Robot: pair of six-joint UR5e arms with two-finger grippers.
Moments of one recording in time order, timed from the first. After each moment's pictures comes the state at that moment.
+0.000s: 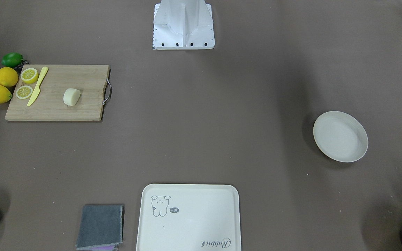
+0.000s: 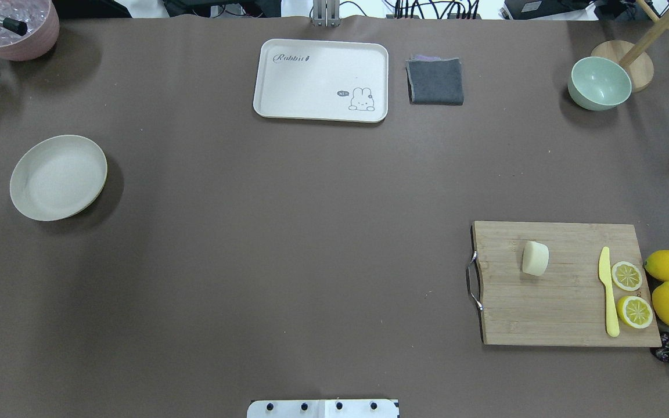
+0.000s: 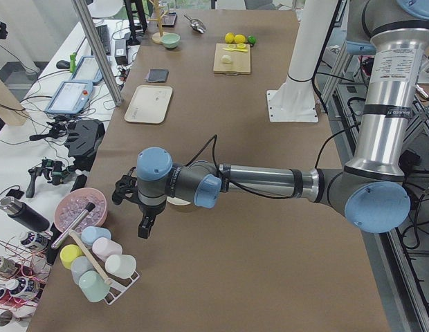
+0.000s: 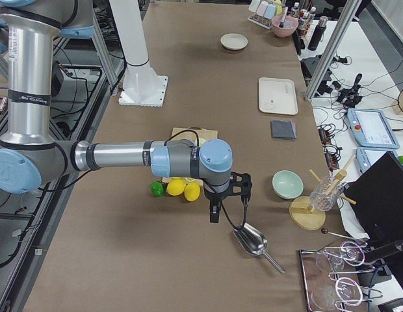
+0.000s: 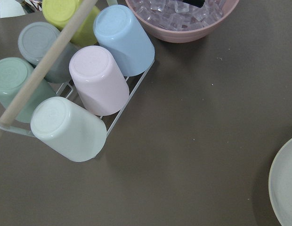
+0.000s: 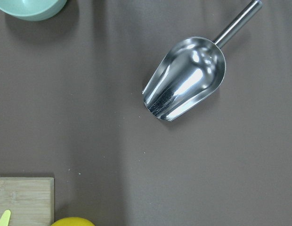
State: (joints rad) left arm -1.59 -1.68 -1.51 -1.82 -2.29 -0.03; right arm 1.62 -1.70 1.81 -1.62 2.35 0.05
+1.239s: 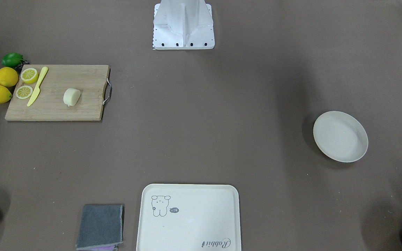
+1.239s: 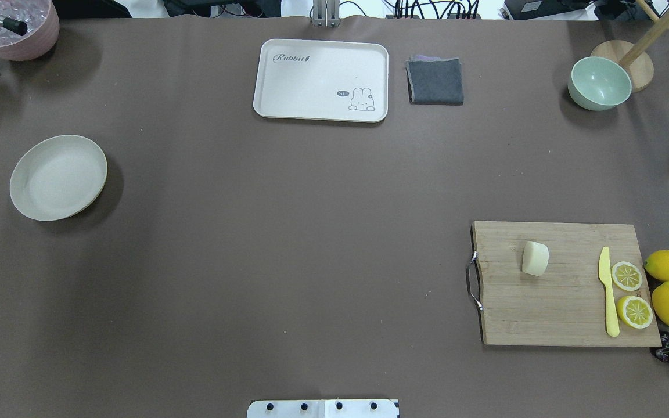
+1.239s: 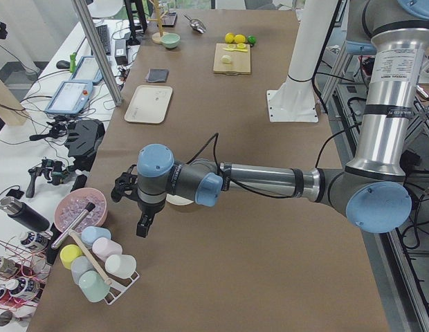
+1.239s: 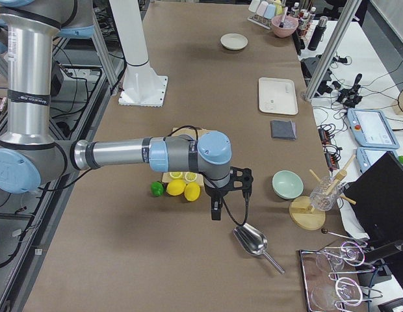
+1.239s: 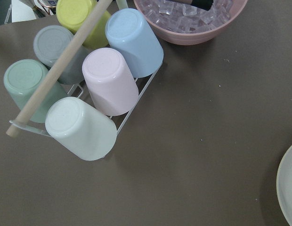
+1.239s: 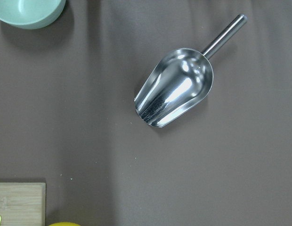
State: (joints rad) left arm -1.59 -1.68 -1.54 -1.83 -2.28 -0.03; right arm 1.63 -1.69 1.82 -1.62 2.31 0.05
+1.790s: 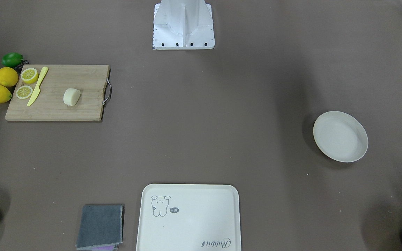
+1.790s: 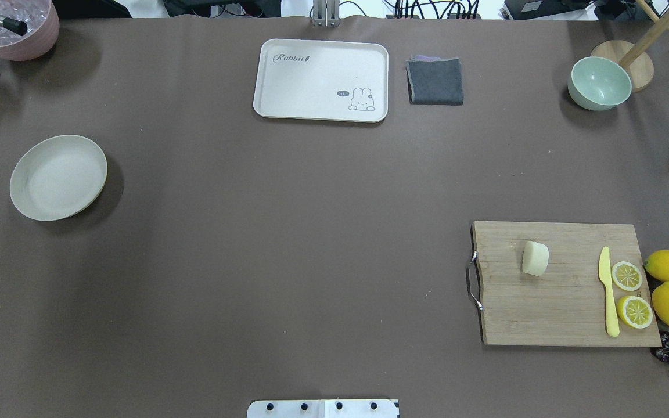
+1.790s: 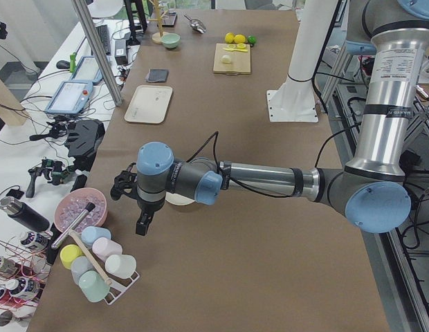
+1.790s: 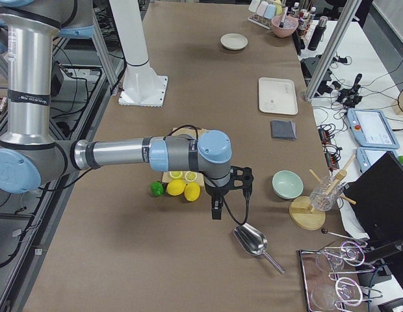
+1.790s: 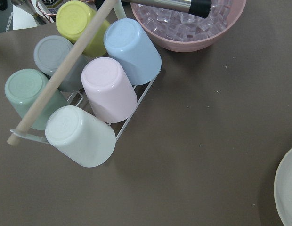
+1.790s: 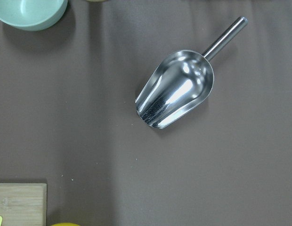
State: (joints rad) left arm -1.59 -1.68 -1.55 -1.83 -2.28 -0.03; right arm 1.63 -1.69 1.83 -1.62 2.31 0.05
